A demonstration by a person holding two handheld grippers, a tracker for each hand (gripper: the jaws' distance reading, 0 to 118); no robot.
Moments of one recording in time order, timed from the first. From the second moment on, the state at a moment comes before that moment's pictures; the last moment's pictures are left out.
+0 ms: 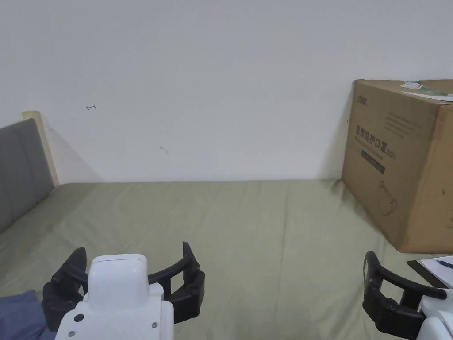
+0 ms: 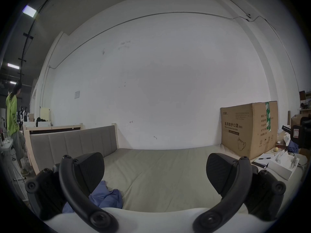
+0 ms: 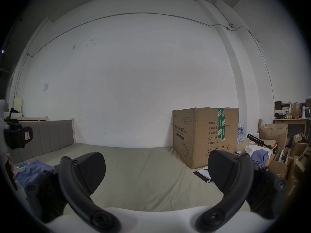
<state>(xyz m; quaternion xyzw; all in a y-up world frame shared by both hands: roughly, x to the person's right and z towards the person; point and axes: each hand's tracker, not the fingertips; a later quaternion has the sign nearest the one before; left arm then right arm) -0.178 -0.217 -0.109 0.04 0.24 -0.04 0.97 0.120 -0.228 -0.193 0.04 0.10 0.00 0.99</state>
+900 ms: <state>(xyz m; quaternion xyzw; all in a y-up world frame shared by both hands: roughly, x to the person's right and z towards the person) -0.174 -0.208 -0.122 0.01 0.23 -0.05 0.97 0.117 -0.230 -0.203 0.03 0.09 0.01 1.00</state>
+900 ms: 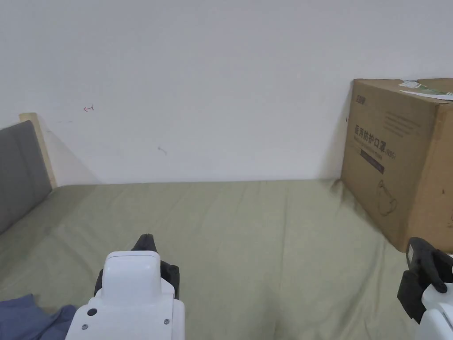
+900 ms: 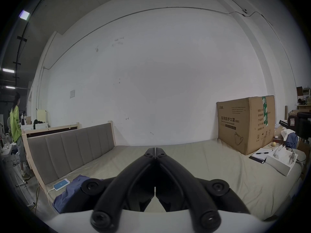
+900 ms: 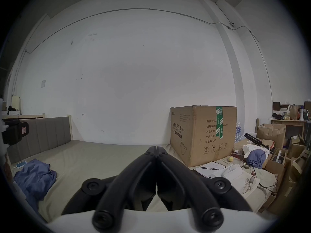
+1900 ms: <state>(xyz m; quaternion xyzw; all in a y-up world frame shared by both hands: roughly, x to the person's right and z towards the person) -0.200 -0.223 -0.107 -0.02 0.25 -0.04 0.97 0.082 -0.229 -0.197 0.01 0.11 0.03 0.99</state>
